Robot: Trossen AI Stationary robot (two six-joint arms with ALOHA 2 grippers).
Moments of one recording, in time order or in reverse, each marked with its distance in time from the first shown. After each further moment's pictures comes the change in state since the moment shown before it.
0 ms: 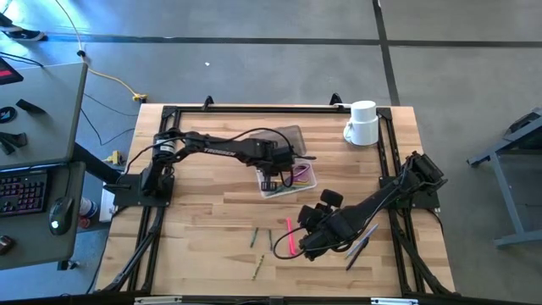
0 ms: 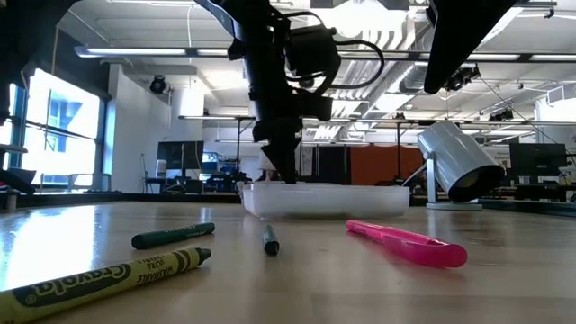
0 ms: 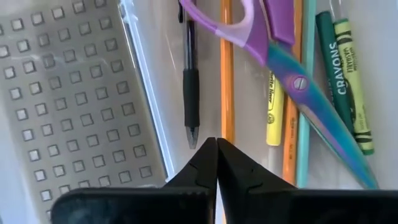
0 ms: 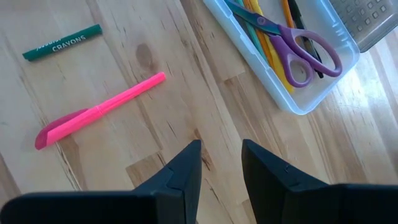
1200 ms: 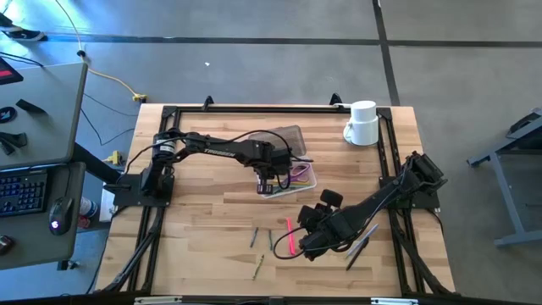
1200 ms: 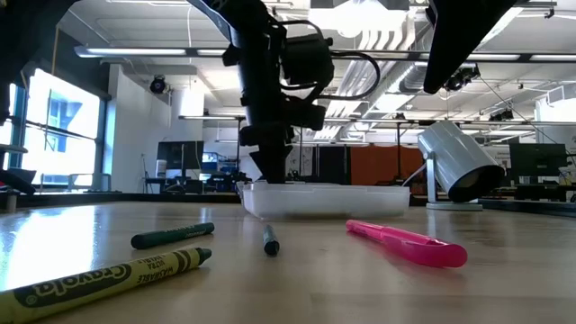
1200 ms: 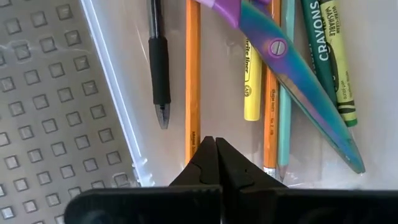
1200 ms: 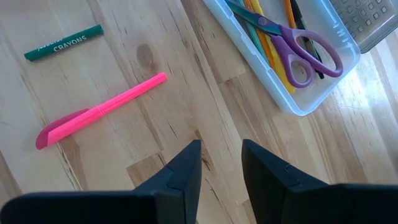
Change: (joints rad) left arm 0.000 -0.002 -0.045 -0.015 0.068 0.003; right arm 0.000 0.000 0.000 0.003 0.000 -0.004
